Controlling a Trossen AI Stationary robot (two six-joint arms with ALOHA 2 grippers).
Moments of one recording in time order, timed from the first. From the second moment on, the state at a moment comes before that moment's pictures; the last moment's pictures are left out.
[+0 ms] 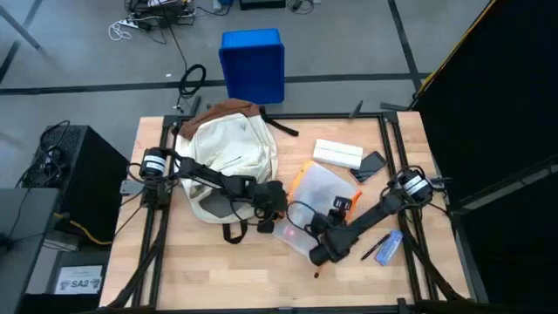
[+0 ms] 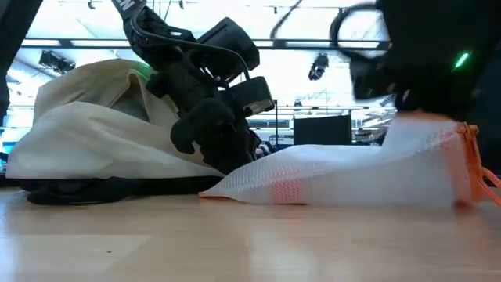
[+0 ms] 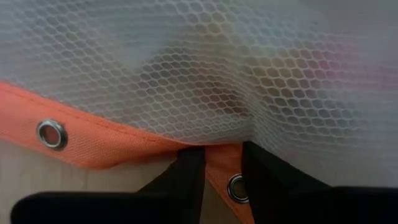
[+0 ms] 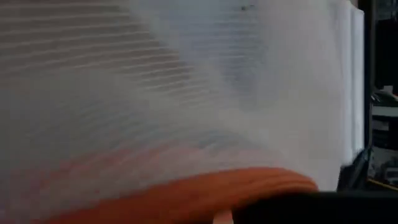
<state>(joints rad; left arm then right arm) -0.05 1.92 1.01 0.05 0.13 0.09 0.57 2.04 1.36 -1.31 0.60 0.98</state>
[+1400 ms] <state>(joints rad) -0.05 1.83 1.01 0.04 0.07 0.10 1.02 2.04 1.10 -0.81 0.88 1.84</state>
